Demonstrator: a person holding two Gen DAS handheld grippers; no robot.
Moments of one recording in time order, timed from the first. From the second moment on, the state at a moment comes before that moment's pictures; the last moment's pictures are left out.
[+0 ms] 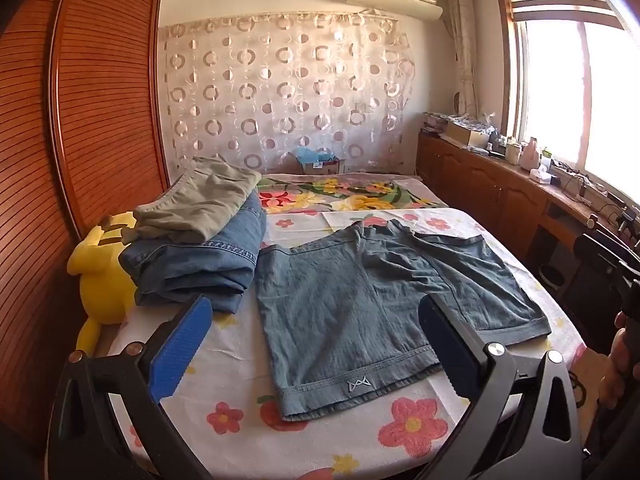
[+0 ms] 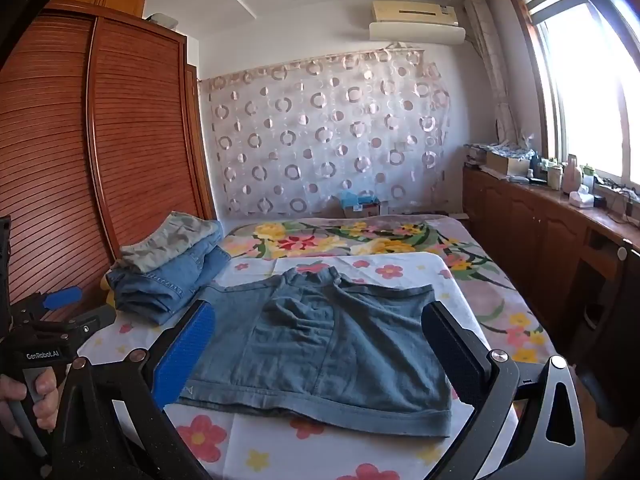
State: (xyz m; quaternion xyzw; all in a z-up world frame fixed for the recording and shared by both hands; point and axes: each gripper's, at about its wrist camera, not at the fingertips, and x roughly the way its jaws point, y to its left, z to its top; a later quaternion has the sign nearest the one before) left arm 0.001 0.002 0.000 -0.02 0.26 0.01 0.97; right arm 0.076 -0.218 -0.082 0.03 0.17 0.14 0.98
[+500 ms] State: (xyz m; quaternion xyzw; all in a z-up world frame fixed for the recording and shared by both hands) left arm -0.002 0.002 0.001 -0.01 0.25 0.01 0.97; right arm 0.068 -0.216 -0.080 0.02 0.17 0.14 0.98
